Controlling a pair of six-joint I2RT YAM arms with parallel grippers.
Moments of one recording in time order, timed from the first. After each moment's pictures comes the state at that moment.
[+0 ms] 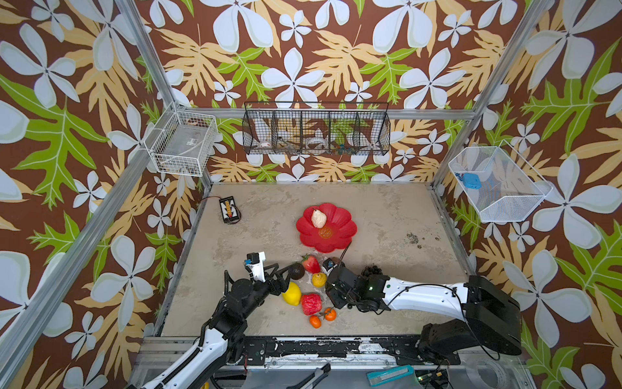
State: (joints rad) left arm -0.49 0.55 0.02 0.35 0.11 -0.64; right arm 1.07 1.44 0.76 -0.32 0.20 0.38
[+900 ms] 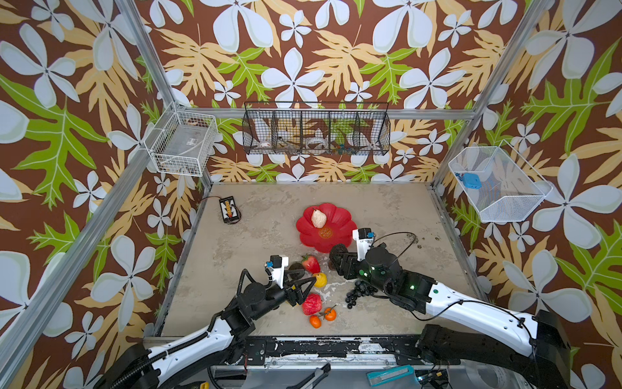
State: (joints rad) left arm -0.84 0.78 0.07 0.67 0.08 -0.63; right arm 0.94 1.06 0.72 -0.08 0.17 0.81
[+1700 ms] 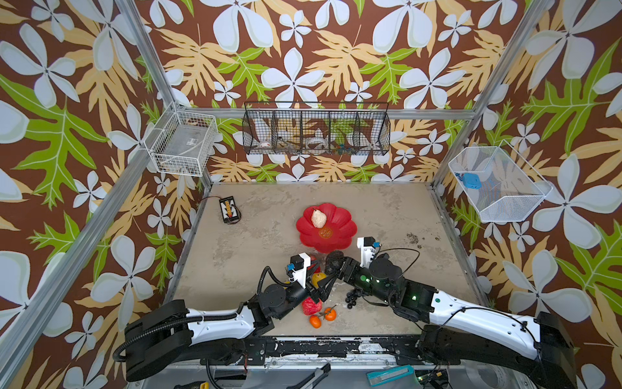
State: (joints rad) left arm -1.08 1.15 0.23 1.02 -0.22 -0.36; right arm 1.02 1.02 0.63 0.06 0.18 1.16
